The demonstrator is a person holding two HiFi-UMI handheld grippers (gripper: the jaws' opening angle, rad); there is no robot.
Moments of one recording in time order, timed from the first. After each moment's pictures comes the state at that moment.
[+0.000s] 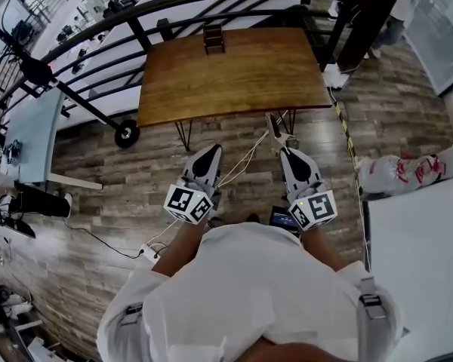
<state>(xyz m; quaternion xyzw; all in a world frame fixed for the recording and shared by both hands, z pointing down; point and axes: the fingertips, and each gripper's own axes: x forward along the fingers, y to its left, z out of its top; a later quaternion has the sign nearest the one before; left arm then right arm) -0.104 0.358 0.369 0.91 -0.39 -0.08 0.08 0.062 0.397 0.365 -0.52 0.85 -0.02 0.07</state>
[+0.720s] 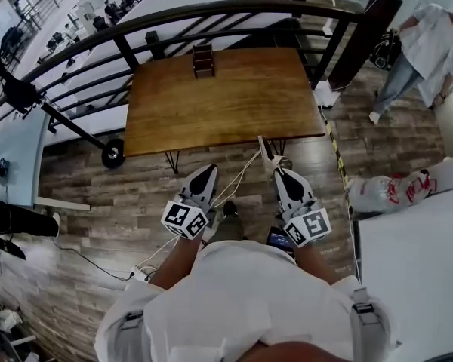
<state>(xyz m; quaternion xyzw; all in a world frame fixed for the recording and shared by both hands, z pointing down) -0.092 0.260 0.408 0.92 -0.38 -0.08 0.12 0.072 0.309 0.382 -0.52 0.85 -0.04 0.08</state>
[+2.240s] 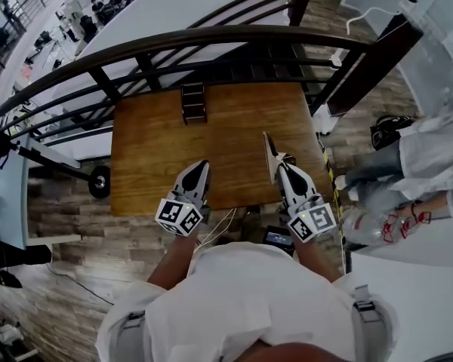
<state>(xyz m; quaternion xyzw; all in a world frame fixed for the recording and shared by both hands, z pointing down) -0.068 -0.070 0.409 0.90 -0.39 -0.10 0.15 0.131 -0.014 0.375 -0.53 0.84 -0.07 0.08</state>
